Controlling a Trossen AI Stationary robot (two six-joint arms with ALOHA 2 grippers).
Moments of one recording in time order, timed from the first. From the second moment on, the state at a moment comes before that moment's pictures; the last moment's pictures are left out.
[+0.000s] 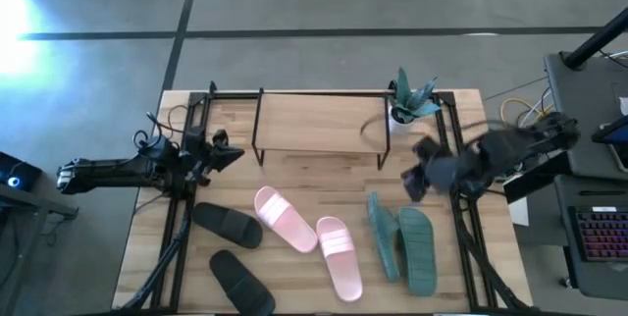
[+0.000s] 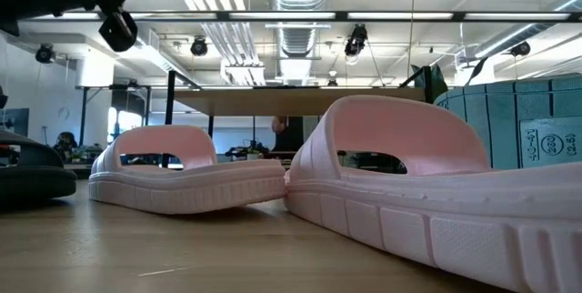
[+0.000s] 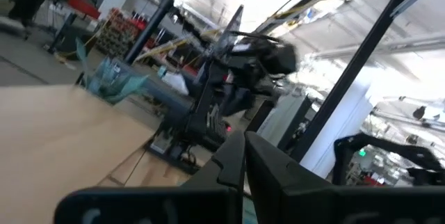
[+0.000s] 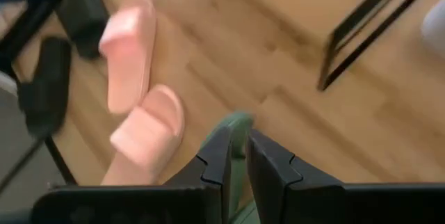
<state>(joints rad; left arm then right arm) 0.09 0.33 0.21 0.34 0.03 -0.59 0.43 1.11 1.29 -1.22 0.40 1.17</state>
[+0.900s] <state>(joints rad) 0.09 0.33 0.21 0.32 0.03 -0.41 0.86 1.83 1.47 -1.51 0.37 1.35</state>
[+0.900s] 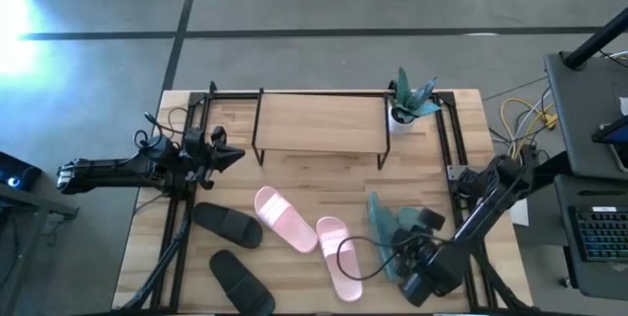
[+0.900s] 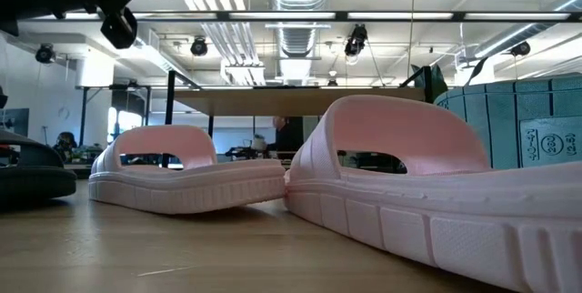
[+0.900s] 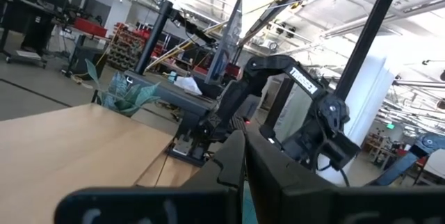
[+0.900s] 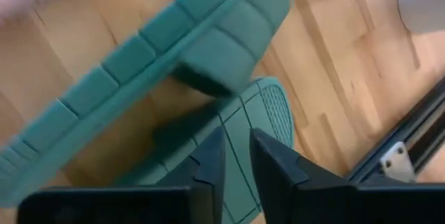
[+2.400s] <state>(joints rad) 0.09 0.33 0.21 0.30 -0.09 -0.44 0.73 1.85 1.26 -1.27 0.58 1.05</state>
